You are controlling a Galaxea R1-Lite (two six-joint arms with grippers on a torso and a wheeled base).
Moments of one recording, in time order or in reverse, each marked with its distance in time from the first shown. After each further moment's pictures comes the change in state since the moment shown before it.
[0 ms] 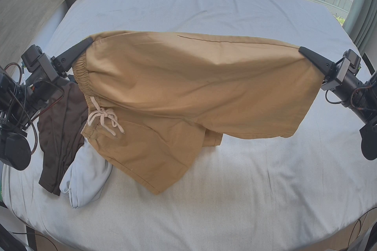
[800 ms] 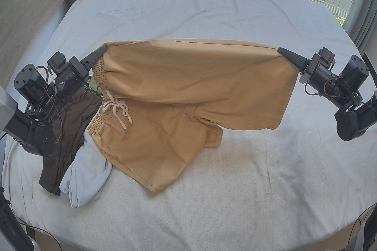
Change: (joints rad) left arm -0.008 0.275 -0.193 0.000 0.172 0.057; right arm -0.025 0.290 -0.285 0.030 -0.001 0.001
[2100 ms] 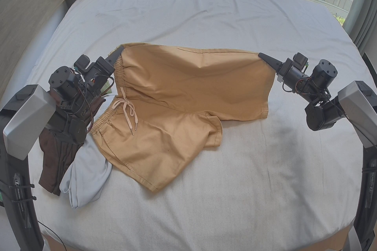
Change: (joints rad) left arm -0.053 0.339 -0.395 0.008 0.157 0.000; right arm 0.002 0.387 -0.455 0.035 -0.002 0.003
